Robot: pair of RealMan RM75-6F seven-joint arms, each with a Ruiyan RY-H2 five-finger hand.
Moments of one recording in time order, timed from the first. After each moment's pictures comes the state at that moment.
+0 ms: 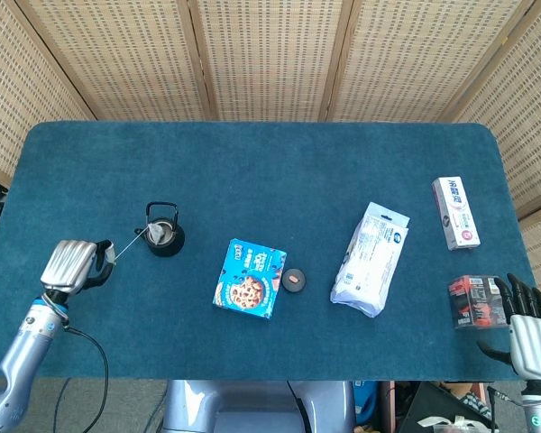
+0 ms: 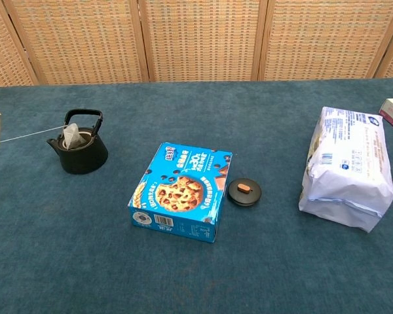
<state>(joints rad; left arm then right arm) -0.46 -1.25 -0.06 -1.57 1.24 1.14 0.18 0.00 -1.19 0.07 -1.56 -1.40 1.46 -0.08</state>
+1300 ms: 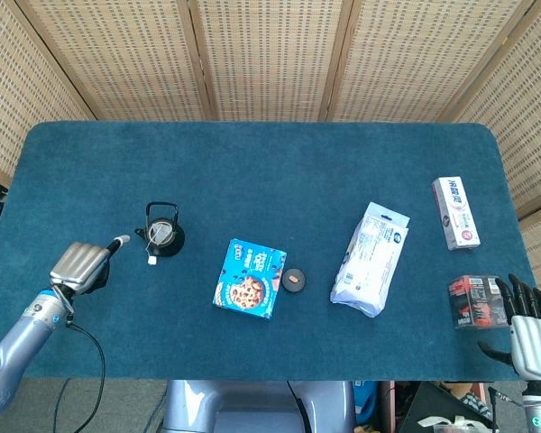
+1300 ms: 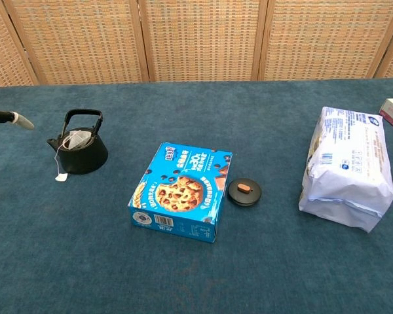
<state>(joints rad) -0.61 -1.08 -0.05 -1.72 1.02 0.82 0.43 0.00 -1.19 0.07 -1.56 -1.39 1.46 -0.08</state>
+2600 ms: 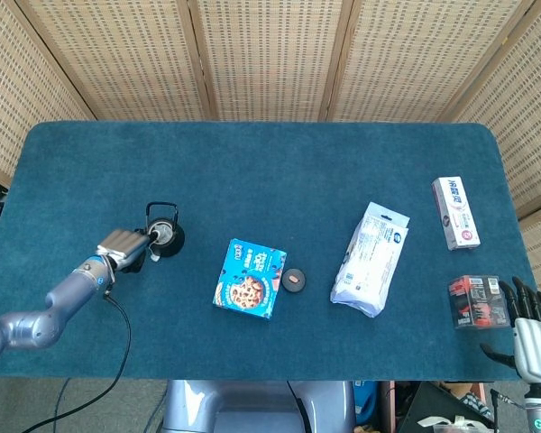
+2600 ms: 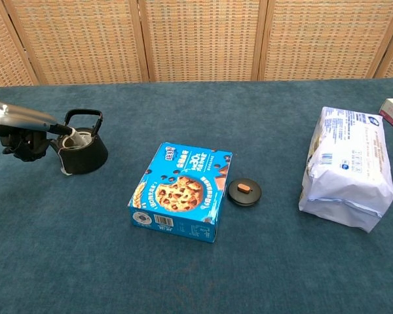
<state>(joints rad) -0.98 -1.21 0.03 -1.49 0.69 0.50 0.43 -0.01 -1.19 0.06 -1.56 -1.38 1.46 -0.08</state>
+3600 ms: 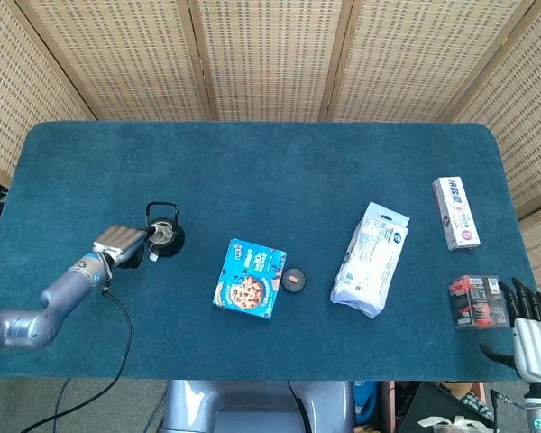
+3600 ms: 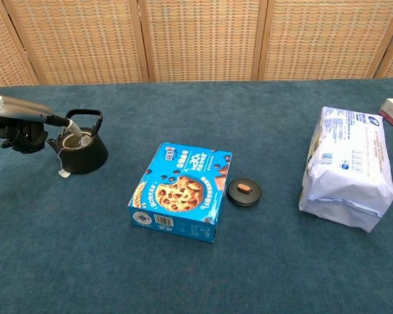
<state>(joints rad) -0.99 -1.19 0.07 -1.50 0.73 0.54 0.30 -0.01 -1.19 0.06 -1.56 -1.38 1.46 -0.08</state>
